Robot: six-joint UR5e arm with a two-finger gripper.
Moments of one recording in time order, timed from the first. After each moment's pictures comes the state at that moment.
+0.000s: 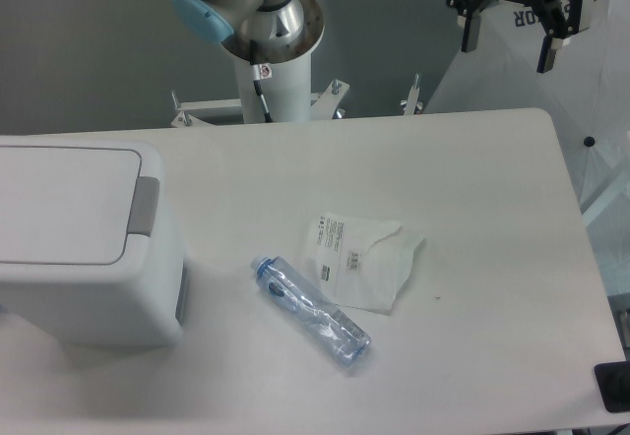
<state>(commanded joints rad) 2.93 -1.56 -1.39 -1.43 1.14 1.67</state>
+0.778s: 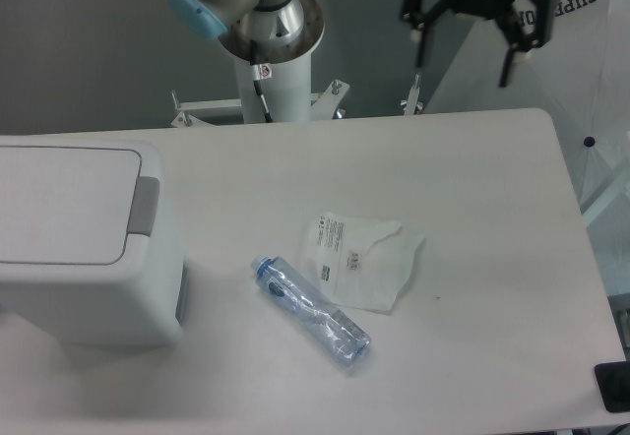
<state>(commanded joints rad) 2.76 -1.54 -1.42 -1.39 1.12 1.13</state>
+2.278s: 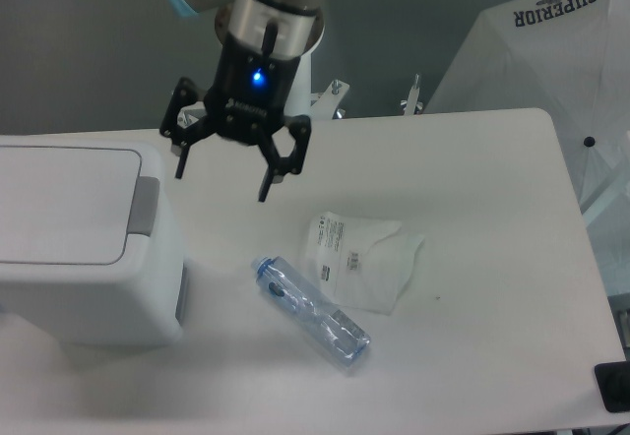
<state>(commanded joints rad) 2.37 -1.64 -1.59 -1.13 1.04 0.34</state>
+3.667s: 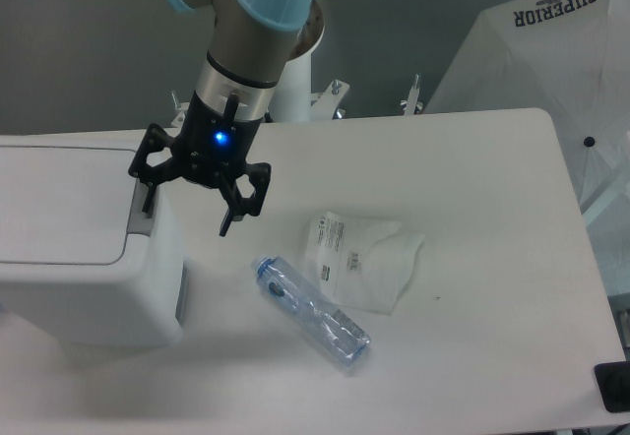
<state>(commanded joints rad) 2.32 -1.68 -1.64 -1.08 1.04 0.34</state>
